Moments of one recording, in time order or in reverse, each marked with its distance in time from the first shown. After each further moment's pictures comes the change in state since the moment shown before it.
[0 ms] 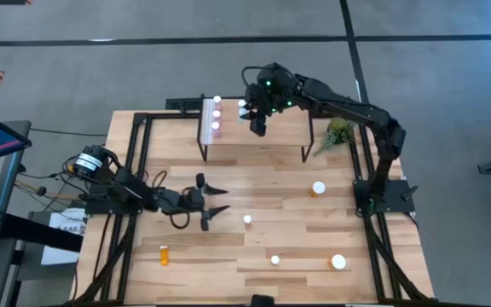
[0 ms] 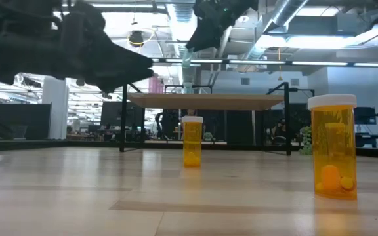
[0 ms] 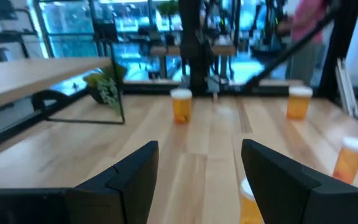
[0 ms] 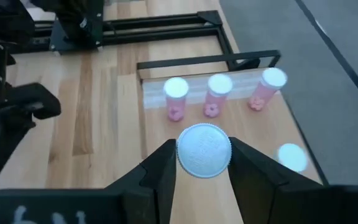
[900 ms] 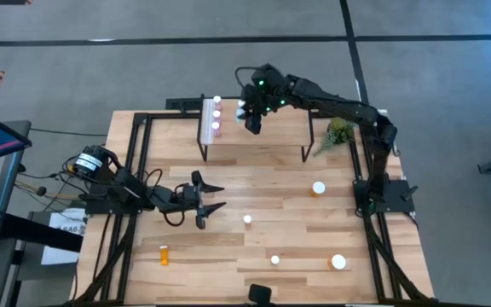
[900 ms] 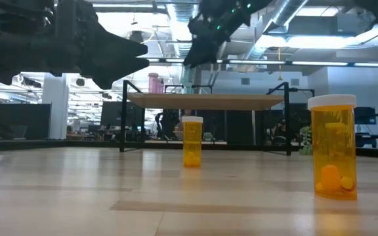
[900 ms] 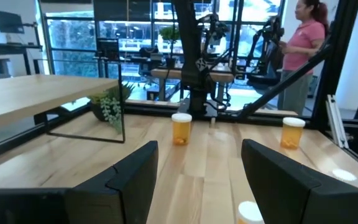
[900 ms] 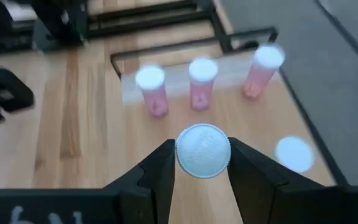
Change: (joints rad) left arm -0.001 0.000 -0.052 0.163 0.007 -0.015; right arm -0.037 0.087 0.000 0.032 -0.032 0.031
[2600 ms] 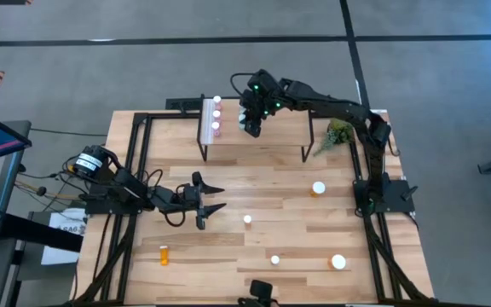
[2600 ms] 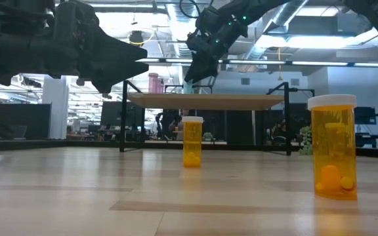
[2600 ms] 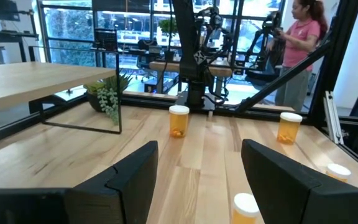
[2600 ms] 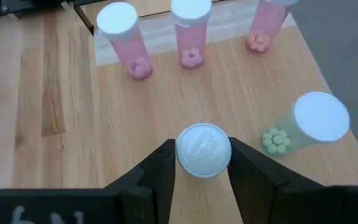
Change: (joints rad) left arm -0.004 0.000 0.001 -0.033 0.001 -0.042; right arm -0.021 0.061 -0.026 -0.024 0.002 -0.007
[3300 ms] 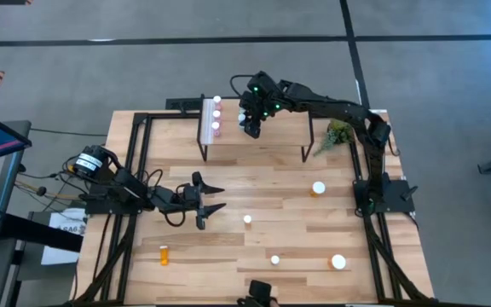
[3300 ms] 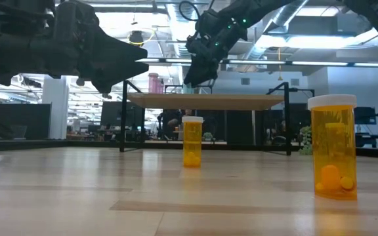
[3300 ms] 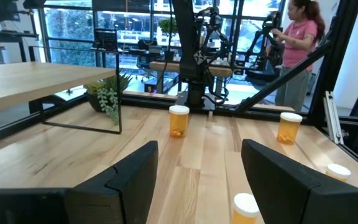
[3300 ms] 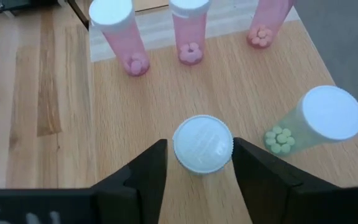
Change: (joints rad) left arm 0.000 0.000 0.000 0.000 0.000 0.000; right arm 0.000 0.001 -0.030 0.037 -0.001 0.003
